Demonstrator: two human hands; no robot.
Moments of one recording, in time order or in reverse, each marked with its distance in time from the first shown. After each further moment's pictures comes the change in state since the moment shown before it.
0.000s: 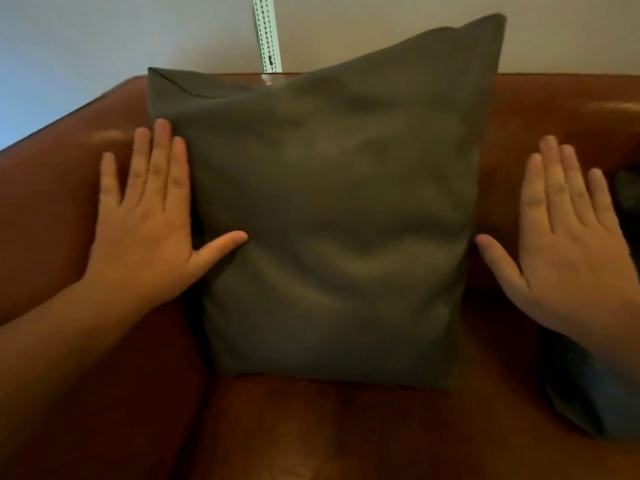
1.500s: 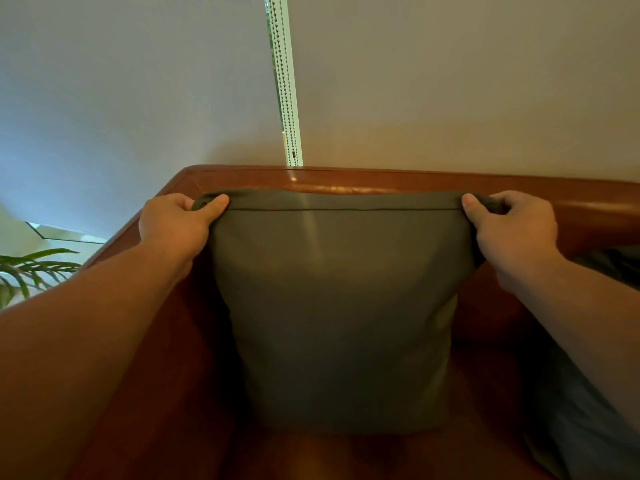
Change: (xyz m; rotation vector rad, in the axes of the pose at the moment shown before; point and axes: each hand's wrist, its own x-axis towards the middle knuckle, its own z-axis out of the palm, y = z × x) left_hand 0.120 -0.023 -0.073 -0.830 -0.069 -0.970; right_hand 0.151 -0.033 -0.076 0.898 -0.068 0.925
